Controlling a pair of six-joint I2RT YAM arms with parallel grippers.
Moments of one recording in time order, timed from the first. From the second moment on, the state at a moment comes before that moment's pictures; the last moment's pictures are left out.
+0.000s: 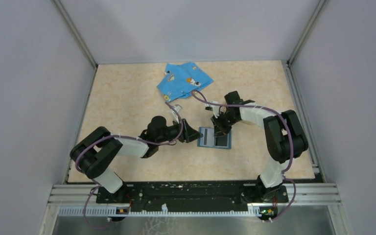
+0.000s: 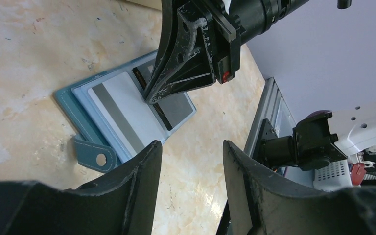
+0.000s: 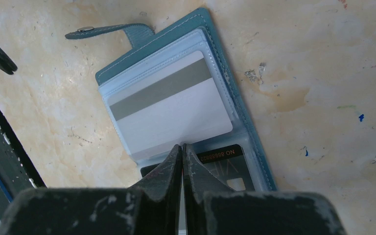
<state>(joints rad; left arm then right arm) -0.75 1.61 0.50 0.93 0.41 -0.77 0.35 1.73 1.00 -0.54 -0.62 -0.49</state>
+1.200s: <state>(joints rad) -0.77 1.81 0.64 0.86 0.40 -0.76 0.35 1.79 1.04 -0.54 -0.63 -0.44</state>
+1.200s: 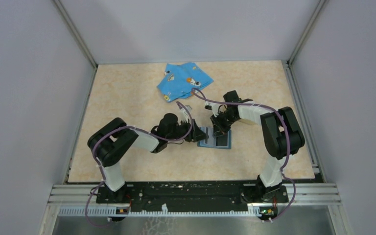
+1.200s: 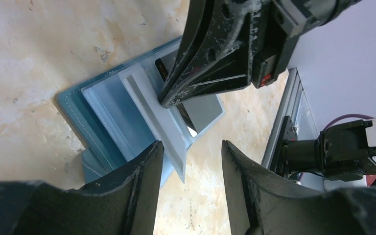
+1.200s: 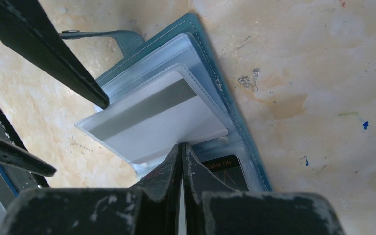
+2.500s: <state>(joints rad) -0.82 1.80 0.72 0.67 0.34 -0.71 0.35 1.79 1.04 -0.55 -0.63 -0.44</state>
